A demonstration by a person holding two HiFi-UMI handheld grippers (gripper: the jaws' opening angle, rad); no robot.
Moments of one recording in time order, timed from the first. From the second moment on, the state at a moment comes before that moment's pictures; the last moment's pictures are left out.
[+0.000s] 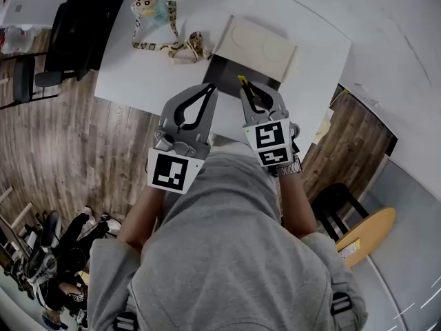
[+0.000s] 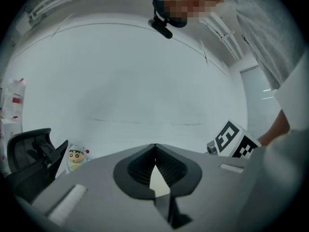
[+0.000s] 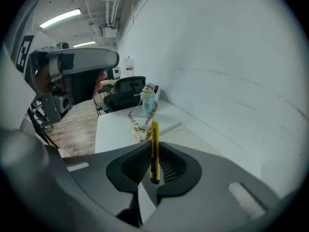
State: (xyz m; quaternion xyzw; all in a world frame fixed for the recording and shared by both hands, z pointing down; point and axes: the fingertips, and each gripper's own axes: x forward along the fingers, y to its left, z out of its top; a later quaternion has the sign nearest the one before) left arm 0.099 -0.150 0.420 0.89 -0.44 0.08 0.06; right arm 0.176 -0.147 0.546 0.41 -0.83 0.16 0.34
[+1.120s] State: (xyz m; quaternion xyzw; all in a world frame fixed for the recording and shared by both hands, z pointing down) left arm 0.093 -0.185 0.444 0.90 -0.42 0.10 0.09; right arm 0.171 -0.158 0.631 0.33 -0.79 0.20 0.47
